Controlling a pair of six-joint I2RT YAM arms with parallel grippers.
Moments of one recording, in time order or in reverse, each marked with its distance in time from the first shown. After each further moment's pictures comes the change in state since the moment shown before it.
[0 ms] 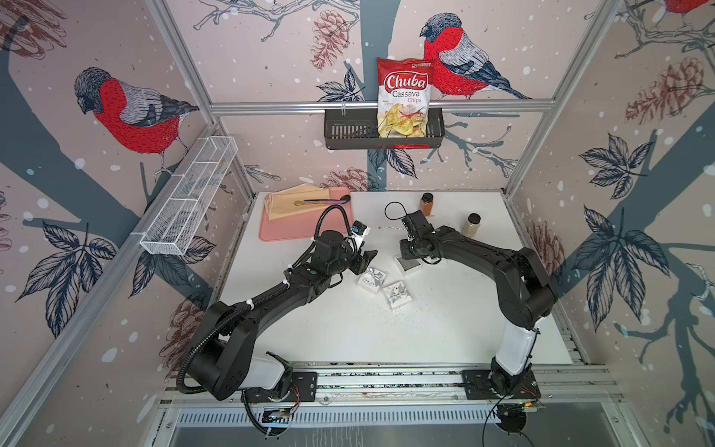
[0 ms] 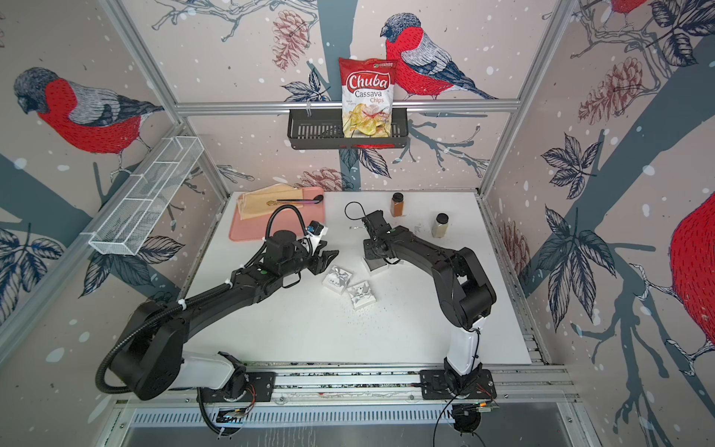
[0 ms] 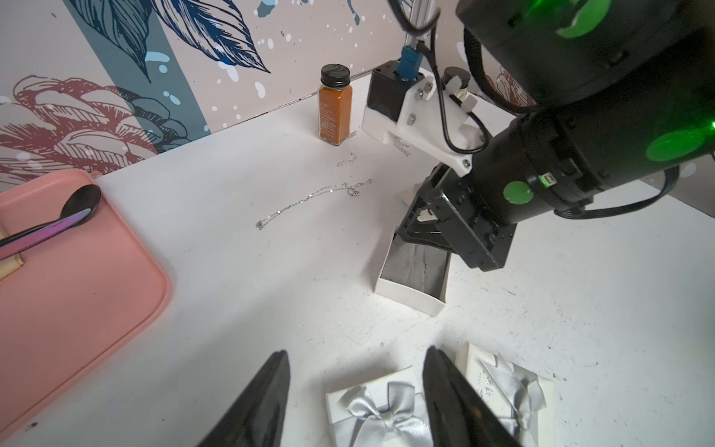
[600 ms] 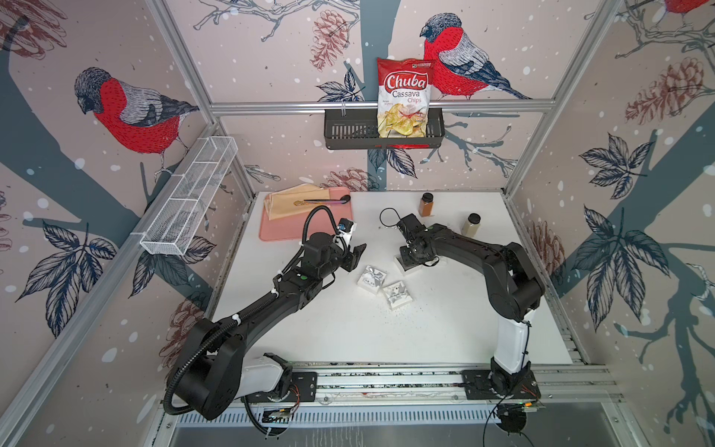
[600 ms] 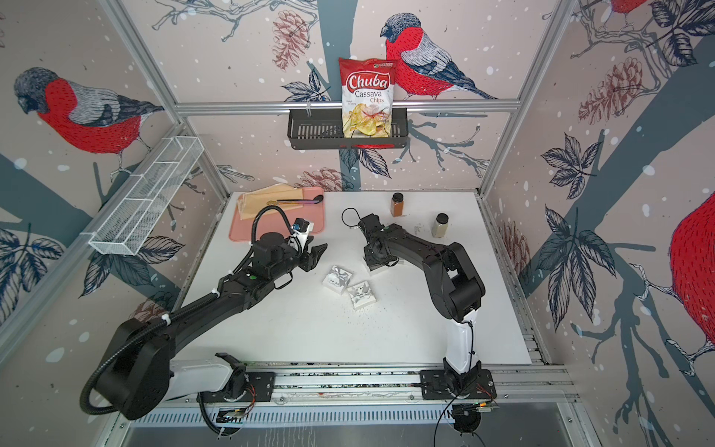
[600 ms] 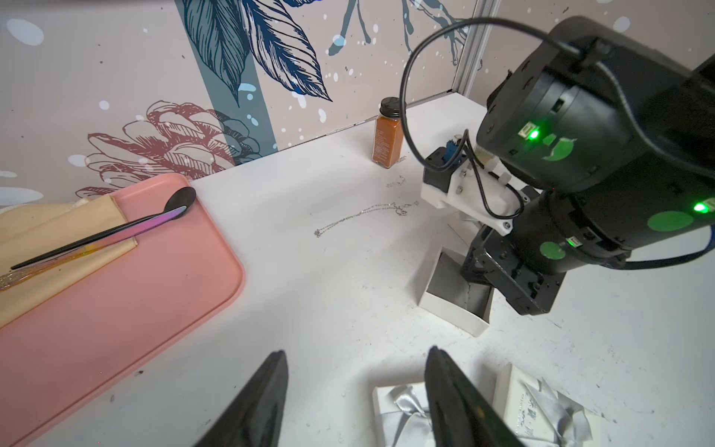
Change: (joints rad) left arm 0.037 -0.111 -0.060 0.023 -0.112 -0.021; right arm 0.013 0.098 0.077 -0.172 0.024 0.002
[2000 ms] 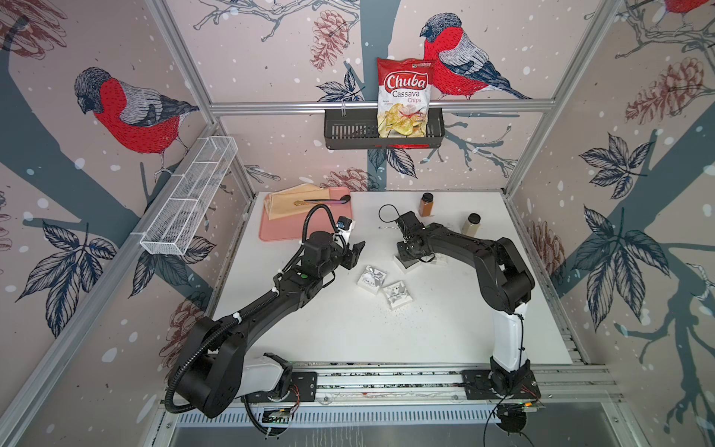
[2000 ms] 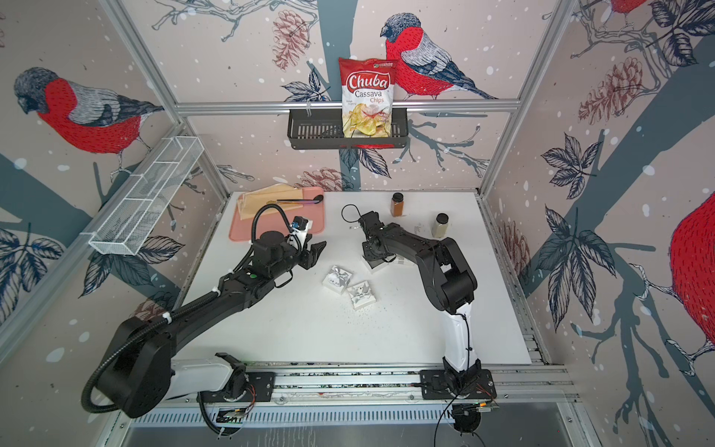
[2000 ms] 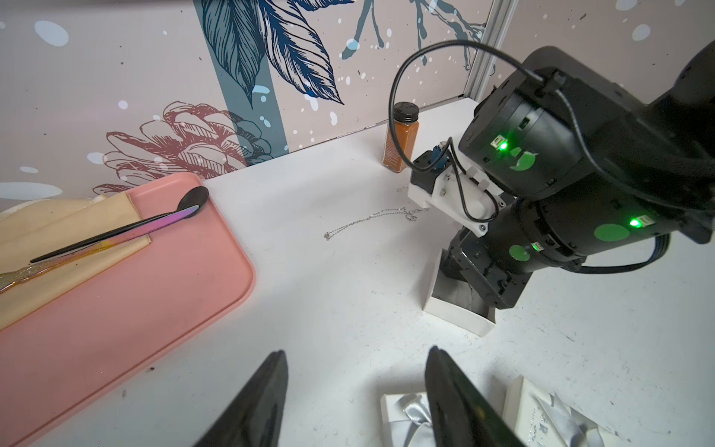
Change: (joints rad) left arm 0.004 0.011 0.016 0.004 -0.023 -0.010; right arm -0.026 0.085 0.043 0.120 -0.001 -0.051
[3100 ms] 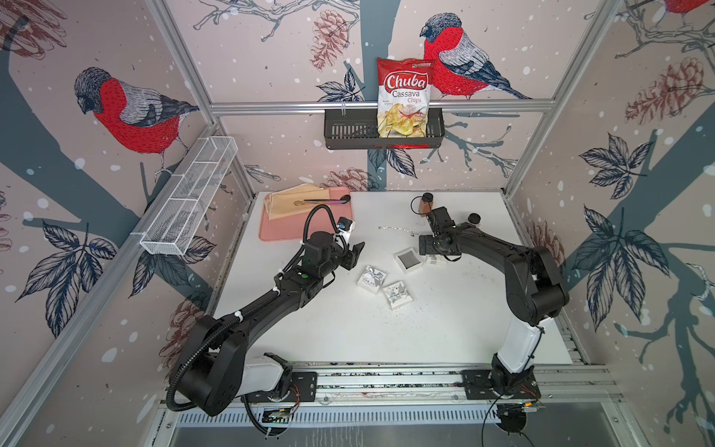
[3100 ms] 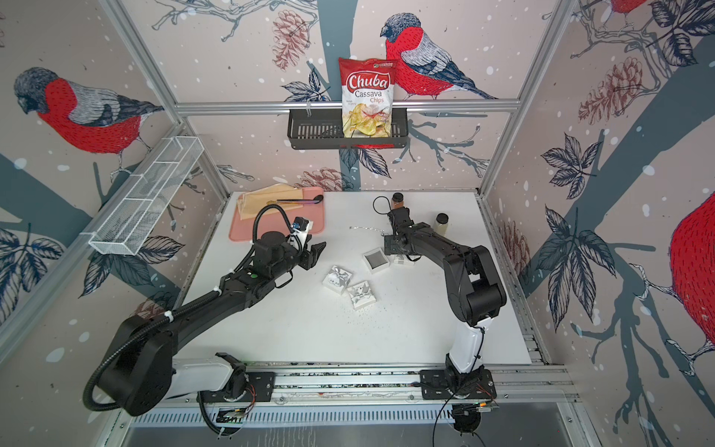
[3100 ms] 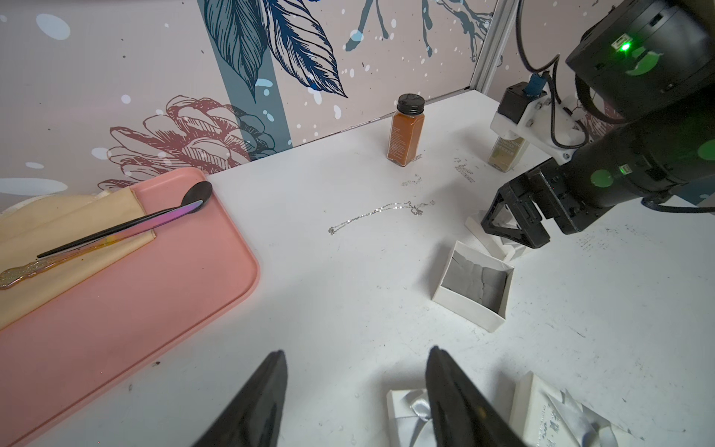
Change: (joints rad) left arm 0.000 0.014 -0.002 -0.002 -0.009 0.011; right arm -0.183 -0.189 -0.178 0.047 0.076 0.050
